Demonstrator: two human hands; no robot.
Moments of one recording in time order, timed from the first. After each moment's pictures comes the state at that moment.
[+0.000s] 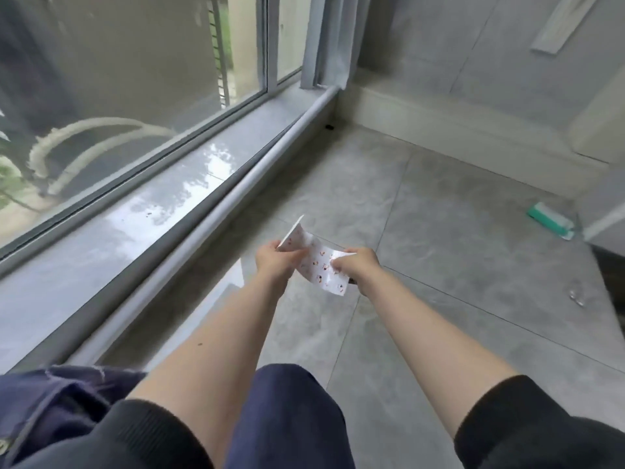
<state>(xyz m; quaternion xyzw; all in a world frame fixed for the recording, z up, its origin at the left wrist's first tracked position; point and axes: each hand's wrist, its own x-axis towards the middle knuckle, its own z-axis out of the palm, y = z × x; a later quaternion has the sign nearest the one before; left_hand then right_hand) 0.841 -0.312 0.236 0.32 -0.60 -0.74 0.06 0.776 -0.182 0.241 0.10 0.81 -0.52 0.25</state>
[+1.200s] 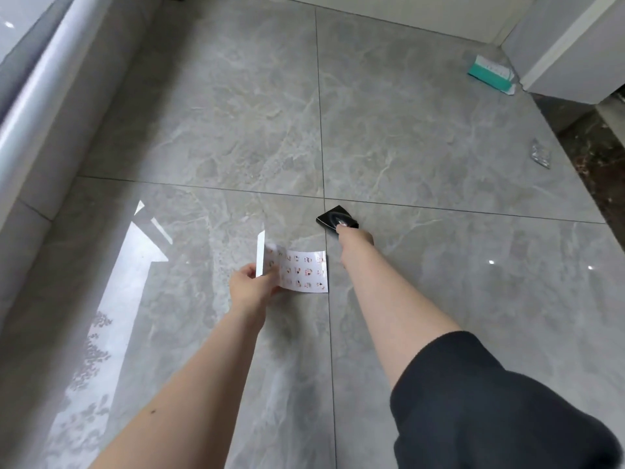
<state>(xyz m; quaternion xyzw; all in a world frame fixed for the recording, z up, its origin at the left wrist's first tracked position) 0.707 -0.275 -0.029 0.35 -0.59 -0.71 -0.15 0.633 -0.119 -0.003 0.49 0.67 -0.54 0.11</state>
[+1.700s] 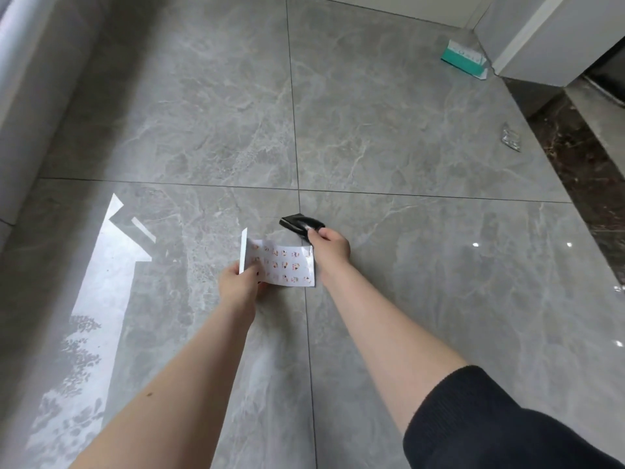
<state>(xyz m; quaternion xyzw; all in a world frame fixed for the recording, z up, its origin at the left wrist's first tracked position) 0.711 -0.251 -0.024 0.37 -0.57 -0.72 -0.16 0.675 -0.122 -0.008 0.39 0.68 -0.61 0.04</state>
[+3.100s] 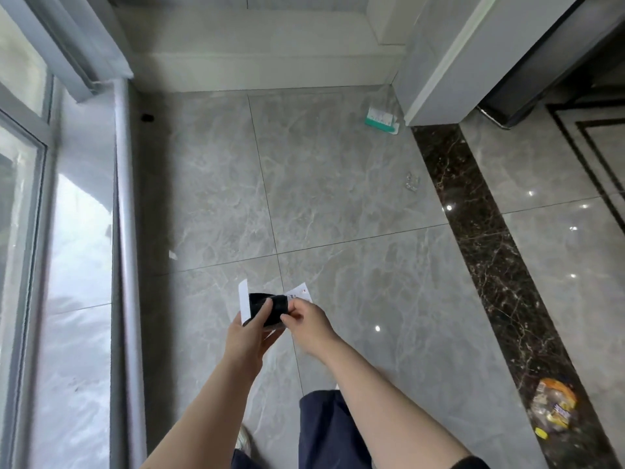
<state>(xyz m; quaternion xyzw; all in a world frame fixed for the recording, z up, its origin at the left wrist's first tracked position) 0.743 -0.268 0.459 0.33 -0.50 -0.74 -0.31 0.755 -0.148 0.470 0.28 0.76 -0.52 0.27</state>
